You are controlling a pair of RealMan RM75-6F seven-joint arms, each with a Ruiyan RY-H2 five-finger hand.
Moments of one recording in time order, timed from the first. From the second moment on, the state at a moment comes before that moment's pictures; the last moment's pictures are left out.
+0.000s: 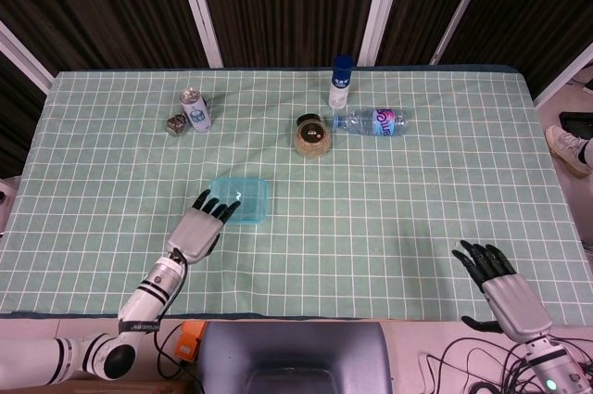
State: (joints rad) left arm -0.80 -1.46 -0.03 -1.66 0.99 1.07 0.71; right arm 0.12 -1.05 -0.11 -1.66 -1.68 1.35 -0.04
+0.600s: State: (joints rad) left arm -0.80 -1.47 -0.03 -1.67 0.95 1.05 0.76; right arm 0.12 -1.05 -0.11 -1.66 -1.68 1.35 -0.04
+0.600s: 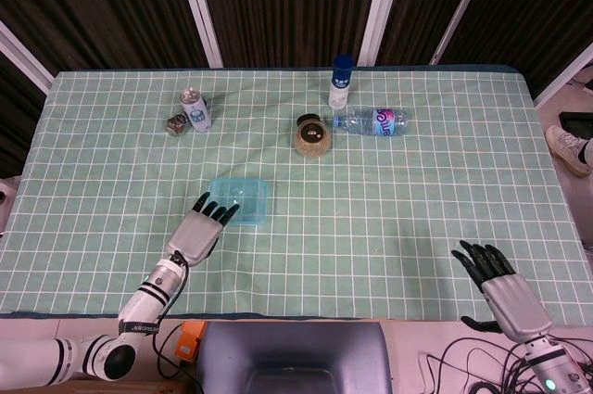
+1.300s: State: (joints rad) left arm -0.80 -1.49 -0.01 -1.64 0.93 1.03 0.77; right arm 0.12 -1.05 -0.11 -1.66 -1.68 1.35 -0.04
